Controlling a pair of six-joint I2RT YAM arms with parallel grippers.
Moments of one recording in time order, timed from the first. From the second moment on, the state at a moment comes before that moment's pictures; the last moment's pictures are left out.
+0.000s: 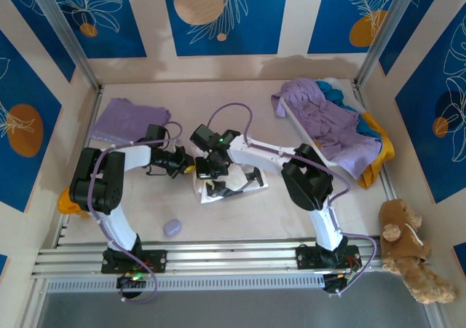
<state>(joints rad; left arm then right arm) -0.18 1.79 0.90 -0.29 0.76 -0.73 0.91 2.04 1.61 -0.78 -0.20 0.78</state>
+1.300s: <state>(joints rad) -0.20 1.73 0.84 -0.20 0.70 -0.82 0.87 2.12 1.56 -0.70 -0.40 0.81</state>
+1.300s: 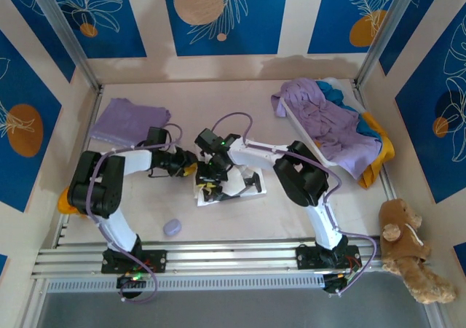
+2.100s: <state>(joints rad) -0.09 1.48 0.69 -0.45 0.64 -0.68 0.91 2.16 1.72 -0.76 -0.32 0.78</state>
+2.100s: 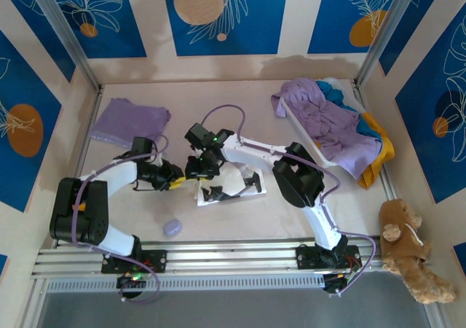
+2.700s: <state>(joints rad) -0.04 1.45 0.69 -0.49 0.65 -0.62 0.94 2.14 1.80 -0.90 -0.19 0.75</state>
